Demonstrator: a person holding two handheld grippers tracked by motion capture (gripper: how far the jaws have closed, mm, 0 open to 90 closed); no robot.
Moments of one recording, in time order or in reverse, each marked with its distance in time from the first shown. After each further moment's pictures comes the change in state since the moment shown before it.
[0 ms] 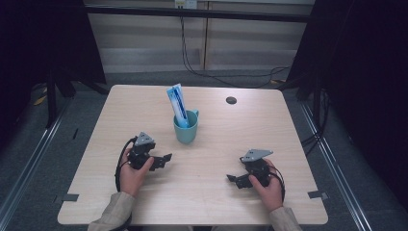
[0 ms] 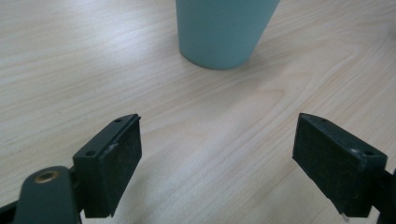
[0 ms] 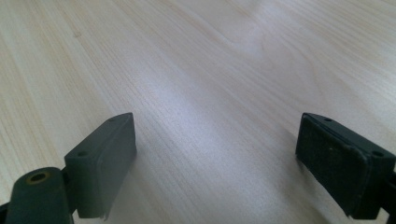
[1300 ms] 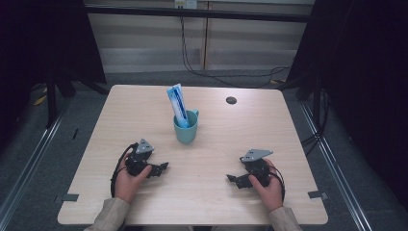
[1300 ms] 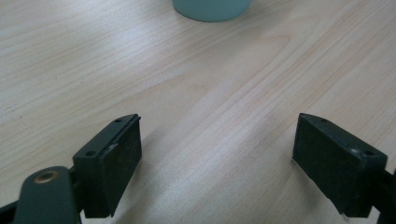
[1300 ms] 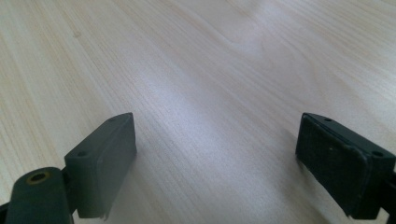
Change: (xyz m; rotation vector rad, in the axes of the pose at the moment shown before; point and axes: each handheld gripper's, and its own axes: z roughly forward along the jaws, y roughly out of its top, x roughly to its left) left arm -0.001 -0.017 -0.004 0.087 0.018 0.119; right arm 0.000 0.000 0.000 0.000 0.000 0.000
